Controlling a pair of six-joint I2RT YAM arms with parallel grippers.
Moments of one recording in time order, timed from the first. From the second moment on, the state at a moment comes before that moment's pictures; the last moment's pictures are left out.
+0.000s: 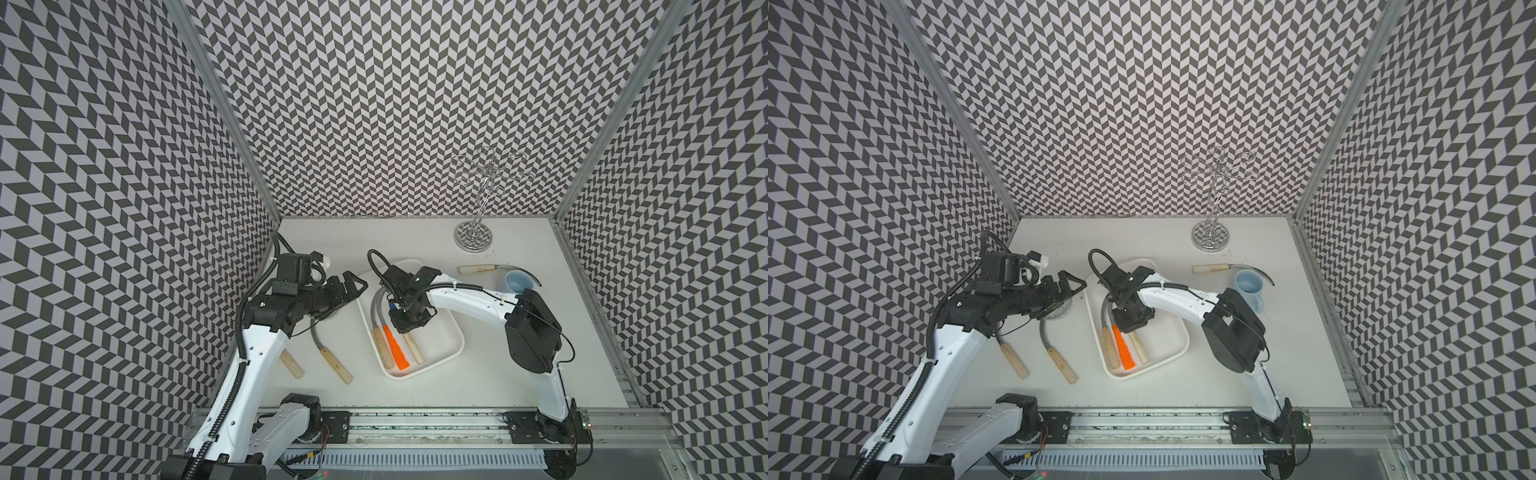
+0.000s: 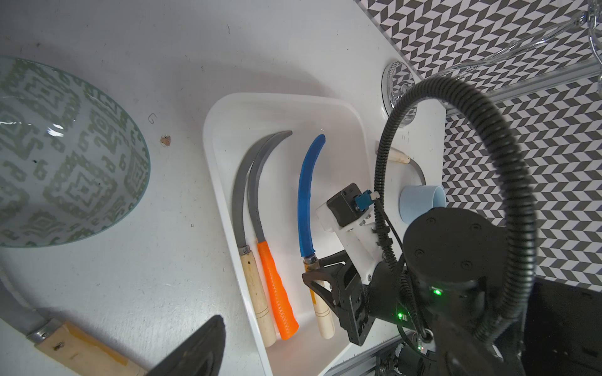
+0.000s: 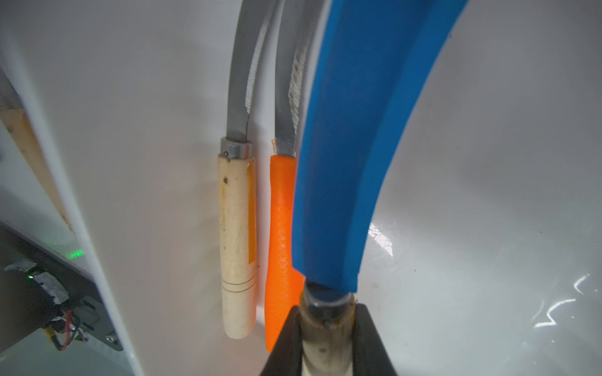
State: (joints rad) left arm -0.14 0.99 1.06 -0.89 0.49 -0.61; right arm 0.94 2.08 1.71 -1.02 -0.16 0.44
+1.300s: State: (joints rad) left arm -0.17 1.01 1.06 -0.89 0.48 -0.60; right arm 0.94 2.20 1.73 -0.96 -0.20 0.45
